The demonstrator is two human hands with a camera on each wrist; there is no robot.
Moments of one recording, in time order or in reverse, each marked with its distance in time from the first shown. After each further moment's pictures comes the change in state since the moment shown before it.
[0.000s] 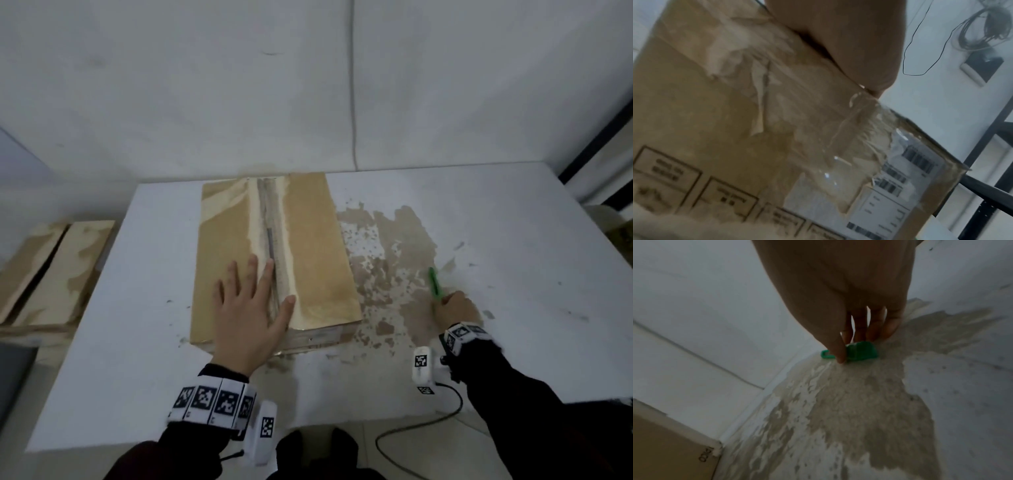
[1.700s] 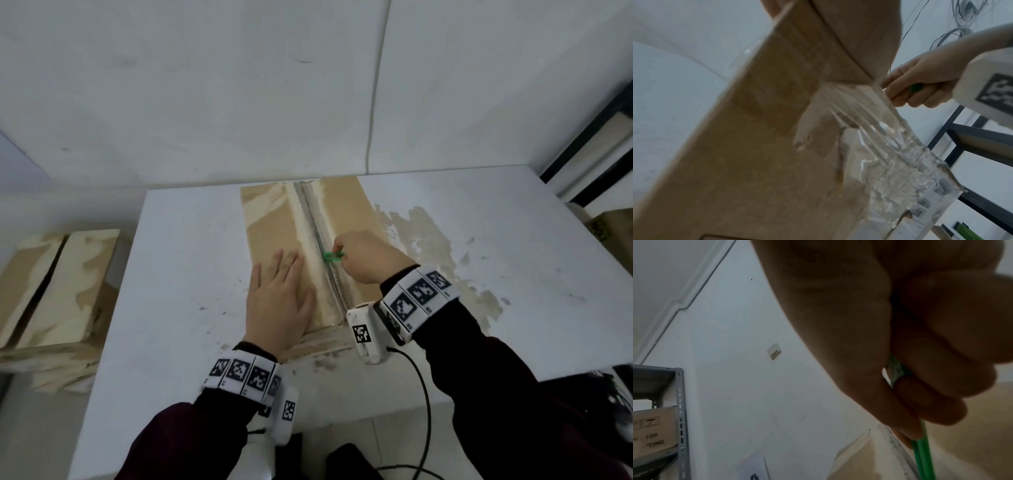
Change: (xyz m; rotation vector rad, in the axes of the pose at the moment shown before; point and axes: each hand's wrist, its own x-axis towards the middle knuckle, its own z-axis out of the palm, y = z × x) left_hand 0.027 -0.069 -0.006 -0.132 0.101 0.269; right_hand -0.230 -0.251 -0.041 -0.452 -0.284 -0.731
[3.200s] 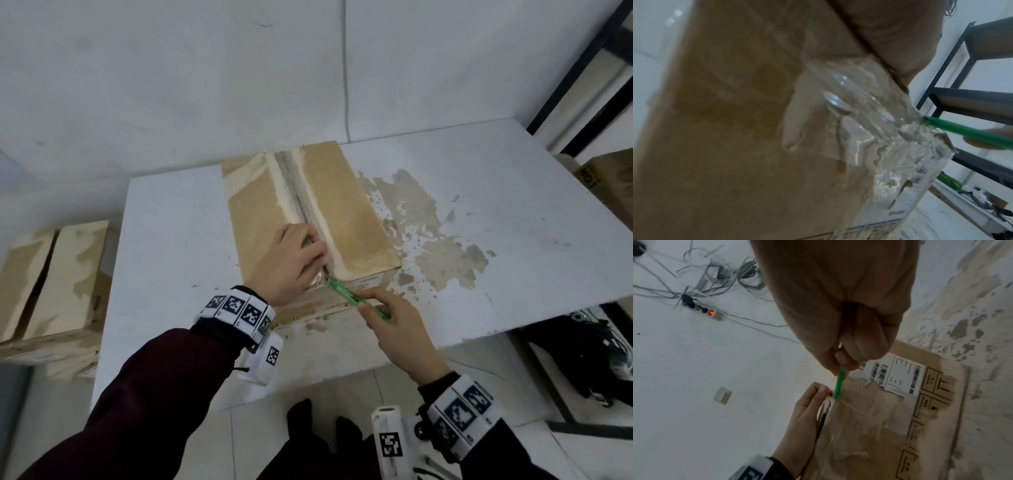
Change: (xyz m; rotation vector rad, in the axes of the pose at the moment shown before) left_hand 0.015 0.018 -0.001 -0.187 -0.046 0.519; right_hand -0.122 0.062 0.132 0.958 0.330 0.071
